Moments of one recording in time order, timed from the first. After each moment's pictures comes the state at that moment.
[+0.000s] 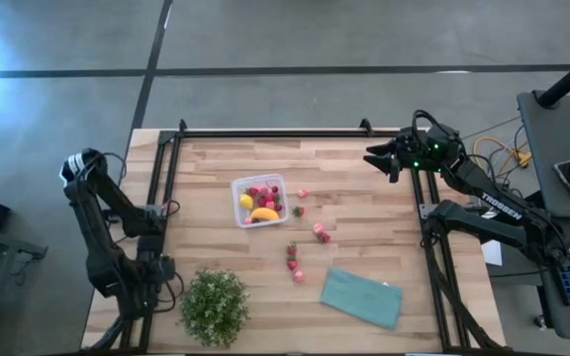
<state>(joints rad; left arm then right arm) -1.19 1.23 0.90 -1.26 -0.15 -1.25 -0.80 0.68 0.54 -0.10 -0.53 0.36</state>
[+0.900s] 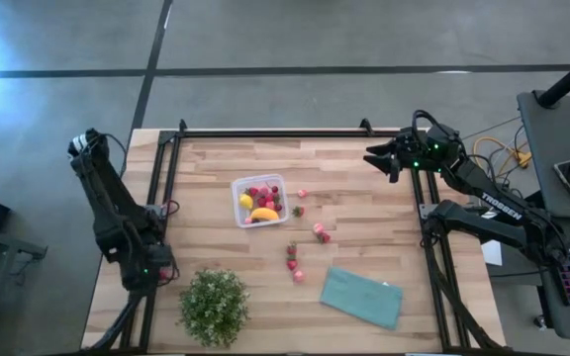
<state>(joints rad) -1.13 0.84 0.55 -1.00 0.15 -1.39 -0.80 0.68 0.54 -0.10 -0.53 0.36</state>
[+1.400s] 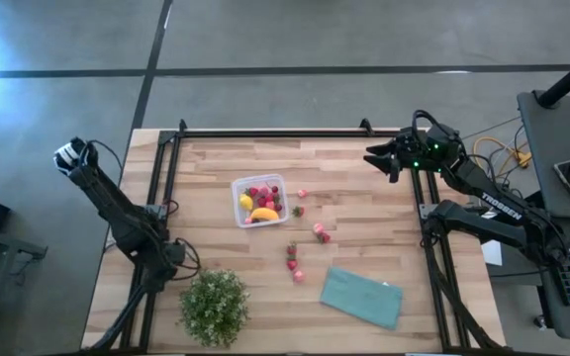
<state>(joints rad) -0.89 0.96 0.49 -0.96 0.19 -1.02 -0.80 0.68 0.54 -0.10 -0.53 0.36</state>
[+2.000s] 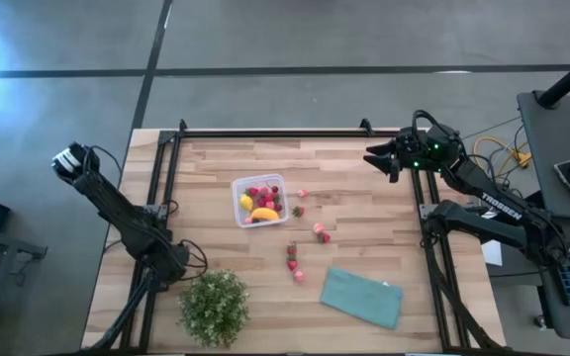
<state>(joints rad) -0.84 1.07 0.46 -0.89 0.23 -0.97 -0.80 0.68 0.54 -0.10 -0.53 0.36</state>
